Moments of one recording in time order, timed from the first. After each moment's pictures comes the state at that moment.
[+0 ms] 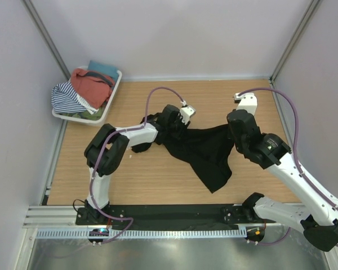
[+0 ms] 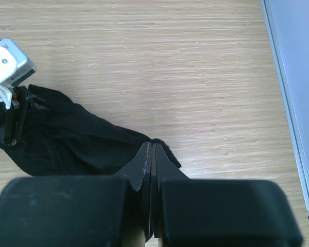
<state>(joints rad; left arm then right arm) -0.70 2.00 1.28 0.05 0.16 0.10 0.67 0.98 1.15 -0.78 0.70 0.34</state>
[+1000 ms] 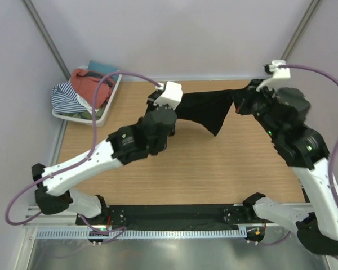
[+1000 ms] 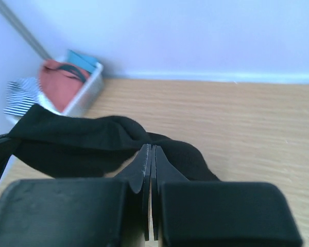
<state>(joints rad) -1.08 1.43 1.57 -0.46 -1.00 0.03 0.50 1.06 1.55 -0.65 0.23 0.28</state>
